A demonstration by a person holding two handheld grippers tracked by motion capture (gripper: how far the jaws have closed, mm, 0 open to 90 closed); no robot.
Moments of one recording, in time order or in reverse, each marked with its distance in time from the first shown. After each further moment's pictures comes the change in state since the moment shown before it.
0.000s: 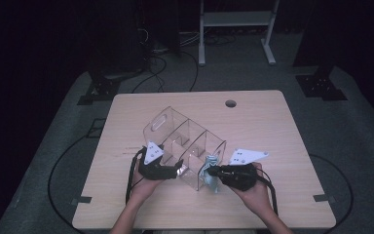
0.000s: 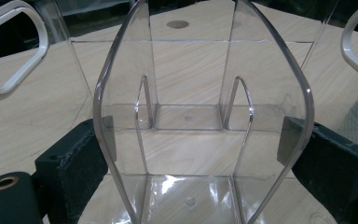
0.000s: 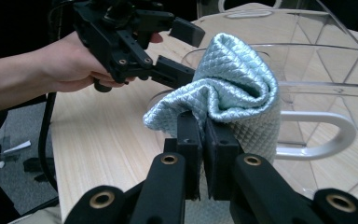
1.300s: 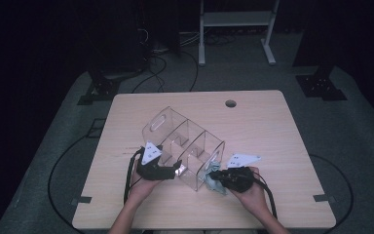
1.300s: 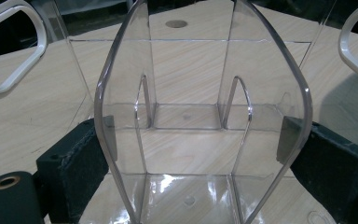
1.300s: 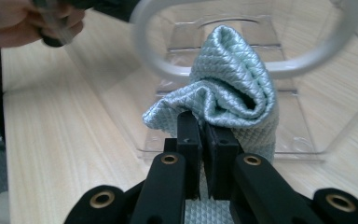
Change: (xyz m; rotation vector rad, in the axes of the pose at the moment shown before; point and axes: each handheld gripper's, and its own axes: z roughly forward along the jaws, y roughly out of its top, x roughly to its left) left arm 0.004 -0.003 -0.004 -0.005 -0.018 -0.008; right arm -0.023 -0.038 0.025 0.090 -0.041 0.064
